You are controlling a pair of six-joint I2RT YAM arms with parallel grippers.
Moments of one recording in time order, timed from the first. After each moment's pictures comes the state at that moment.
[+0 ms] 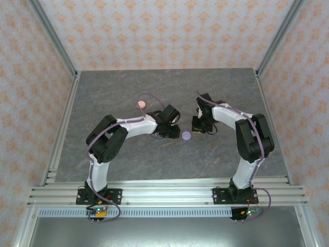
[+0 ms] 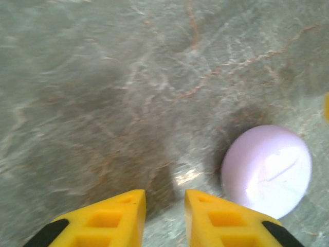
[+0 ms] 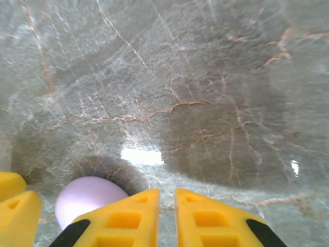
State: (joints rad) left arm -0.70 1.98 1.28 -0.40 0.14 -0.60; right arm 0.33 1.79 1.15 -0.73 -0.24 0.45
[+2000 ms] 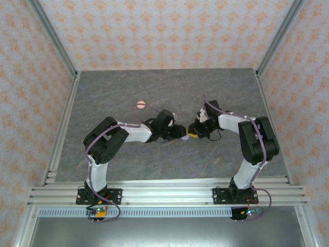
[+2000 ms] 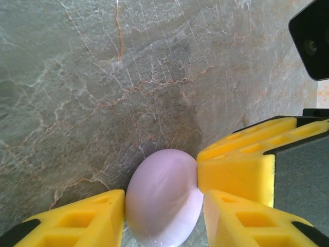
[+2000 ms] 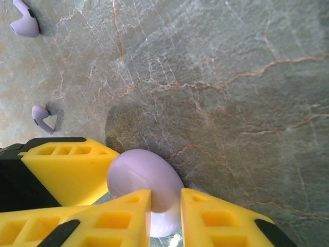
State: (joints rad) left arm -0.70 1.97 1.05 0.16 0.35 -0.94; right arm 0.26 1.76 0.93 -0.42 -0.64 0.51
